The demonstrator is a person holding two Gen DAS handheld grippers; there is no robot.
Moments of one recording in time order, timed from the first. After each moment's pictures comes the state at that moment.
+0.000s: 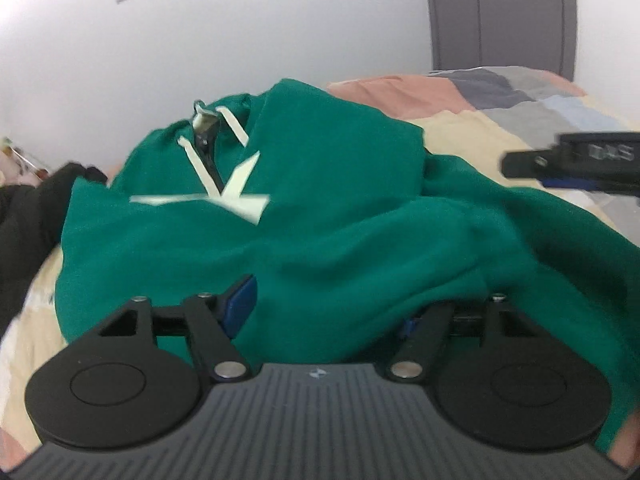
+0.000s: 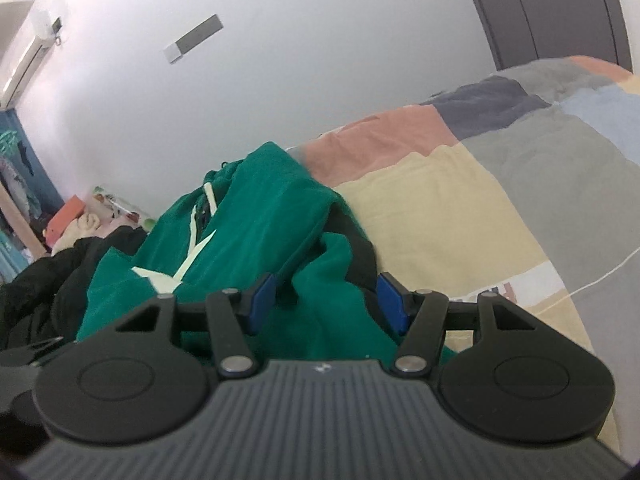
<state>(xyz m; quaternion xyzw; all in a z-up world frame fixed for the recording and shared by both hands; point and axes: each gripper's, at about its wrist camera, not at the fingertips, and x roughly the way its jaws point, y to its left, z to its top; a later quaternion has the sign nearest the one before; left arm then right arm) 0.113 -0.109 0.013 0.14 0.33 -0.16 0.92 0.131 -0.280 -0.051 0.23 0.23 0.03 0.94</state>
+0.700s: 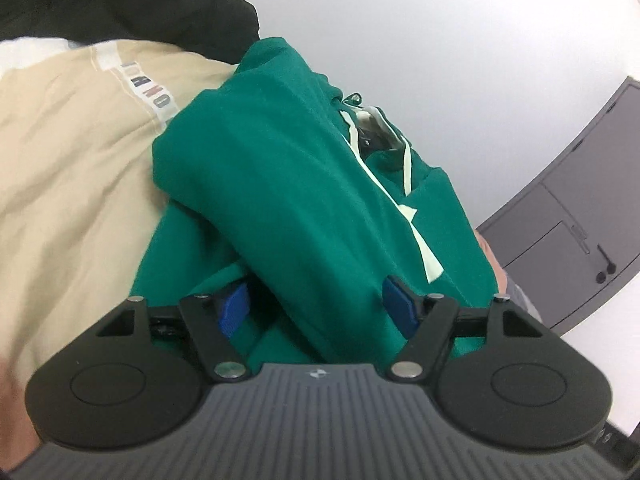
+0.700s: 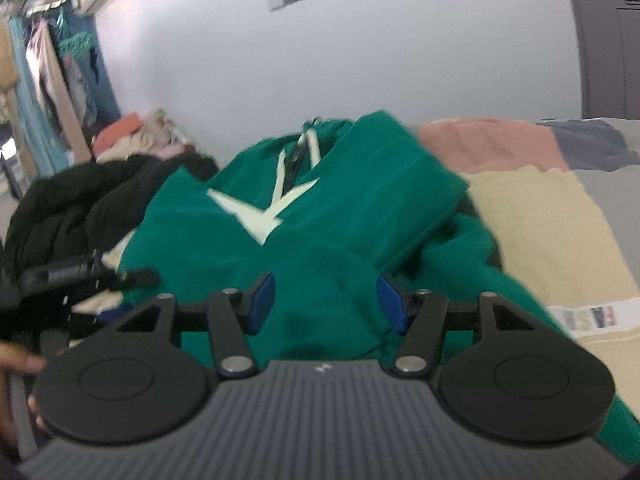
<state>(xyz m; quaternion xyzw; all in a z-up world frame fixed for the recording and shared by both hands) 0.137 0.096 -0.046 -0.32 0.30 -0.09 0.89 0.131 -0.186 -0.042 0.10 0.25 0.13 0.95</state>
